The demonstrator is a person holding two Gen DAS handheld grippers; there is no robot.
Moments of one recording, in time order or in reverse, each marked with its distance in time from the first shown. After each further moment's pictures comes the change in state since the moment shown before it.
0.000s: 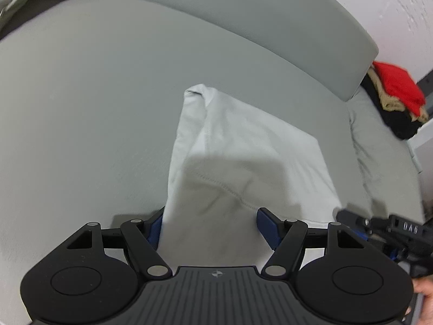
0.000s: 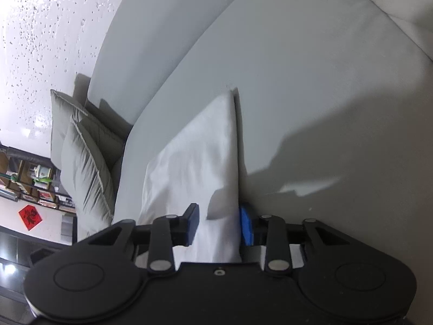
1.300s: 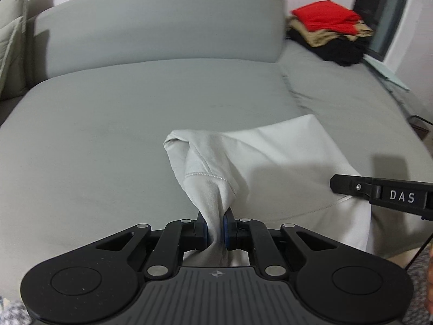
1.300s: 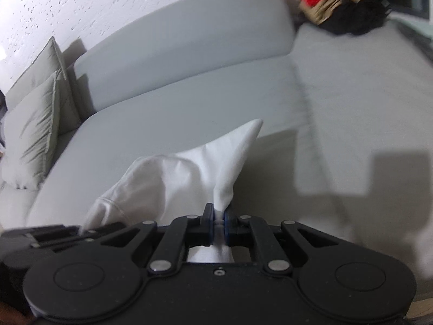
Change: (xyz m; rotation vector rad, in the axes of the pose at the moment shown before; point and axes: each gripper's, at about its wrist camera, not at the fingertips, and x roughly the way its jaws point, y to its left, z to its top) left arm -0.045 -0.174 -0.082 0.354 -0.096 0.049; right arm -0.128 0.066 -0.058 -0.429 -0.217 -0.416
